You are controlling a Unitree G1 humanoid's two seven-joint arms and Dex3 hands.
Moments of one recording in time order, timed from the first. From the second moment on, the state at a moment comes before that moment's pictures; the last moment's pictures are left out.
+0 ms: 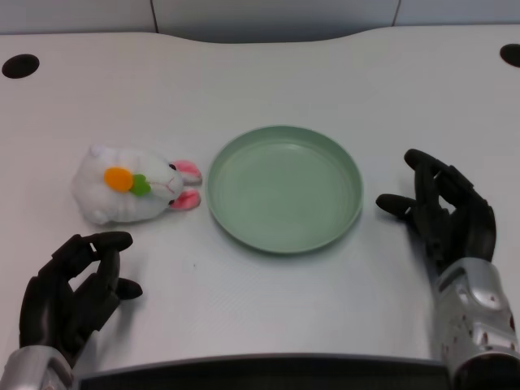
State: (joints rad) left arm 0.09 0.08 0.20 0.06 -0.22 0.19 -0.10; right arm -0.44 -0.05 -0.31 0.87 0.22 -0.22 0.01
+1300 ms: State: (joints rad) left arm 0.08 0.15 0.17 0.01 -0.17 -0.06 -0.23; right arm -0.45 -0.05 -0.31 0.88 0.22 -0.23 0.01
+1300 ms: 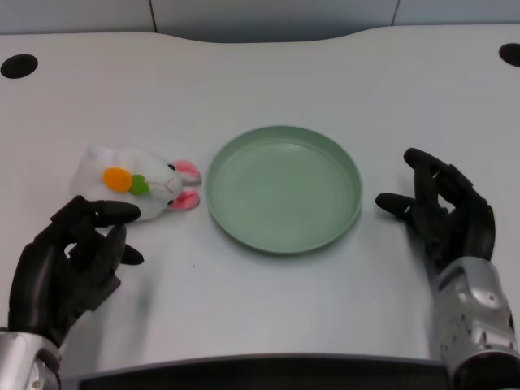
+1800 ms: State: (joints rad) left arm -0.11 0.41 0.10 0.02 0.21 -0.20 -0.21; right arm -0.45 -0.05 -0.31 0.88 0.22 -0.23 0.00
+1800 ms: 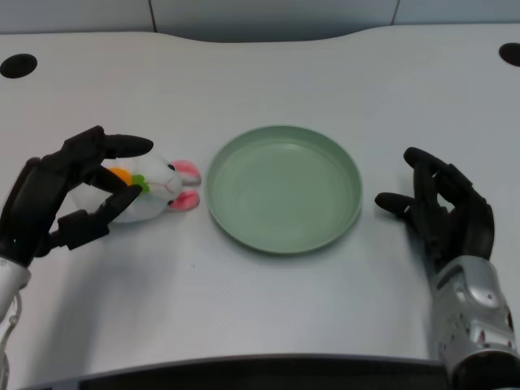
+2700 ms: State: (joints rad) left arm -0.61 0.77 -0.24 0.13 0.73 -0.04 -0.66; right arm -0.46 -0.05 -0.31 0.88 0.22 -0.23 0.00
